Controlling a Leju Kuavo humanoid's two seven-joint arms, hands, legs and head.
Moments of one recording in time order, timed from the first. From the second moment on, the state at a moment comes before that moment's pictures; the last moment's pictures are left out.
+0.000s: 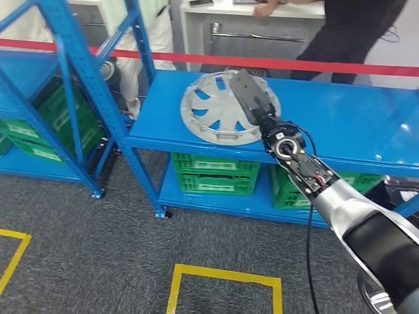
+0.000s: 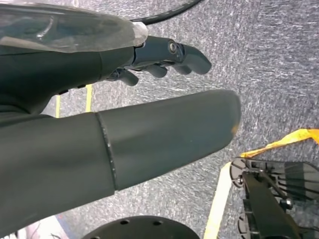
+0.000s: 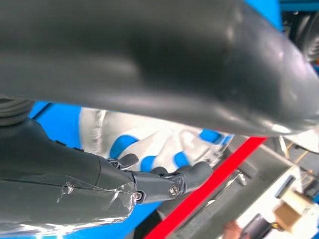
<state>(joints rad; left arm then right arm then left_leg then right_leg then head) -0.14 0.10 -0.91 -0.22 0.91 0.20 0.10 -0.81 -0.19 0.71 -1.07 -0.22 -0.32 0.16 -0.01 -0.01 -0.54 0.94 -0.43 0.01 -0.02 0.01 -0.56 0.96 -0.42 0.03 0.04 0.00</state>
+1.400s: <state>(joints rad) -0.15 0.10 -0.95 -0.22 0.94 0.19 0.11 -0.85 -0.19 0.83 -1.03 0.08 -0.08 0.43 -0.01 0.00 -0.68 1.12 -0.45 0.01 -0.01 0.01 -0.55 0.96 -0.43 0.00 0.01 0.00</state>
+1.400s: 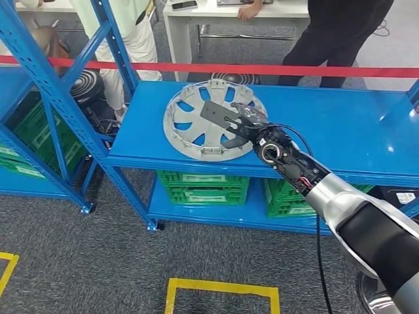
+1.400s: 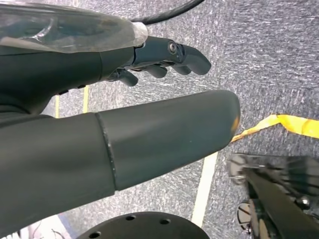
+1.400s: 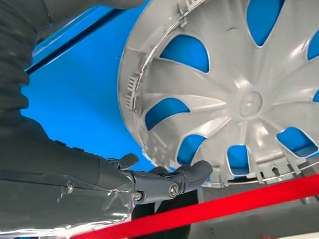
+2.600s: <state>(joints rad) -0.16 0.11 -0.98 -0.22 0.94 0.21 0.10 -0.84 -0.16 0.89 -0.95 0.15 0.02 0.38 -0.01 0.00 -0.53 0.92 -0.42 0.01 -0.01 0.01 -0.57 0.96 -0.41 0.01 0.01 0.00</state>
